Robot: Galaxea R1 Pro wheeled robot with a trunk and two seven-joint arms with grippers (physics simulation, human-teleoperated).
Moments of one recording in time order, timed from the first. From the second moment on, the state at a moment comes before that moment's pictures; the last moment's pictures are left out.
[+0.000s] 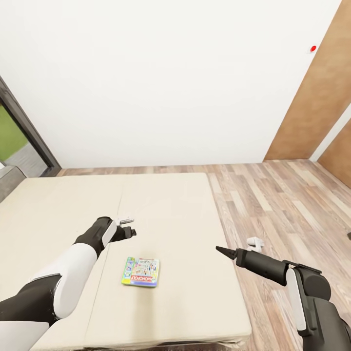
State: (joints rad) left arm -1.04 -0.01 0.21 -0.36 0.00 0.69 0.03; right arm -0.34 0.01 -0.34 -1.57 -0.04 1.01 0.89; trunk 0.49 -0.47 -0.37
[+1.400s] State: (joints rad) left arm -1.04 0.00 0.22 -0.36 0.00 0.70 0.01; right arm -0.34 0.01 -0.32 -1.57 -0.04 1.00 0.89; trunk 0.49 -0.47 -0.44
